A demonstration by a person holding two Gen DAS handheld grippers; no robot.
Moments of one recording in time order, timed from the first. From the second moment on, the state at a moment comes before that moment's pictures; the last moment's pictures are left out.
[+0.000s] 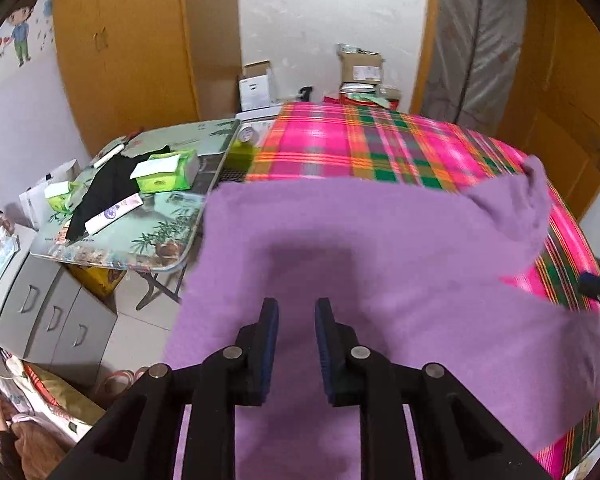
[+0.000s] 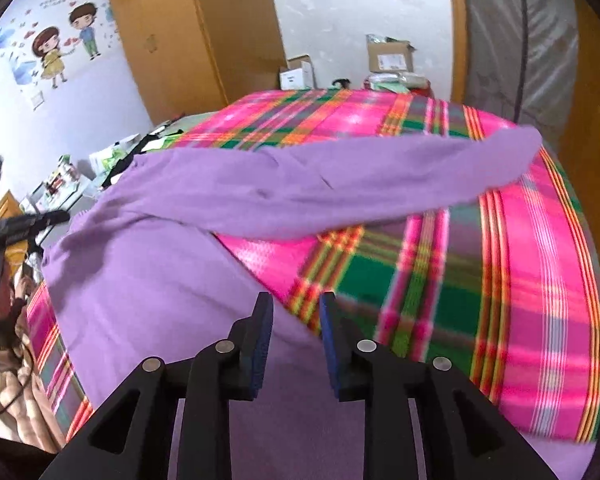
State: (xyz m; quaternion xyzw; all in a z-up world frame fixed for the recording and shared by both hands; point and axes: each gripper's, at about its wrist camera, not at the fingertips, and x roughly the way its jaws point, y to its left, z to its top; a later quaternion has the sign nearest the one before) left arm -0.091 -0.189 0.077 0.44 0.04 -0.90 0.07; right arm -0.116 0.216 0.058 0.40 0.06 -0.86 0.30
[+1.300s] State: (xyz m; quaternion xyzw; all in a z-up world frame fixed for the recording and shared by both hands) left arm -0.260 -0.309 0.004 0.51 0.13 -0.85 0.04; right arm -0.347 0.095 0.021 0.43 0.28 -0.71 0.48
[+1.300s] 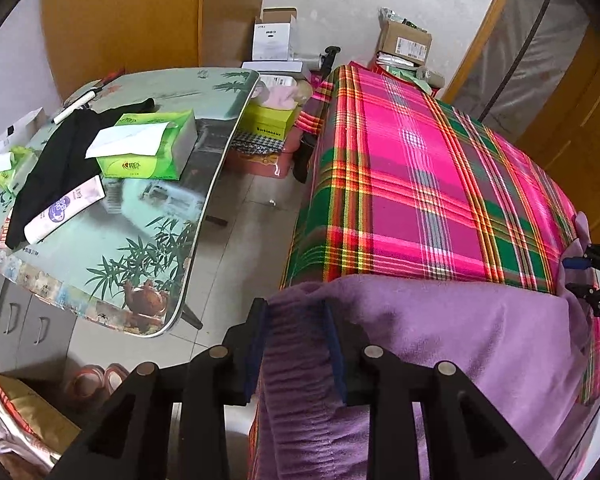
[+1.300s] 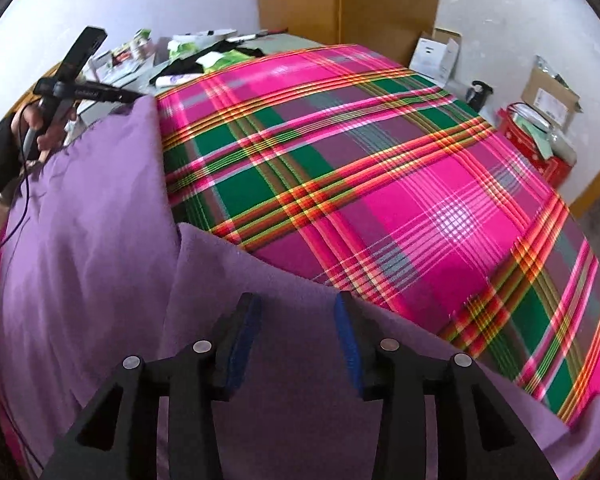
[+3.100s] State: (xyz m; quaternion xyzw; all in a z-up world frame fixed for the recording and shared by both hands) left arm -0.164 -0.188 0.082 0.41 0.06 -0.91 0.00; right arm -0.321 0.244 0.083 0.39 0.04 -0.88 0.26
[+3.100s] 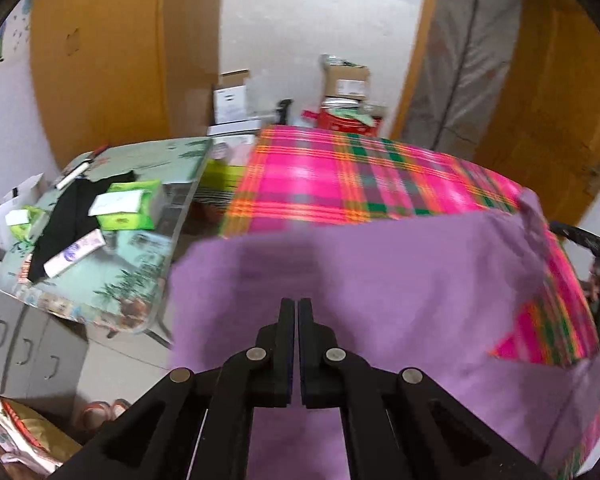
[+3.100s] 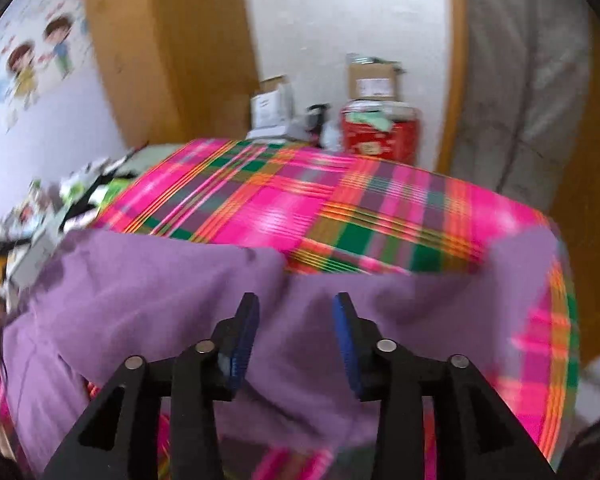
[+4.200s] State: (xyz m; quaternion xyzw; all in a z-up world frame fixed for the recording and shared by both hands) left arm -0.109 -0.074 0.006 0.45 0.09 -0.89 -0.08; right arm -0.338 0.167 0.069 0.40 0.10 -0.83 0.38
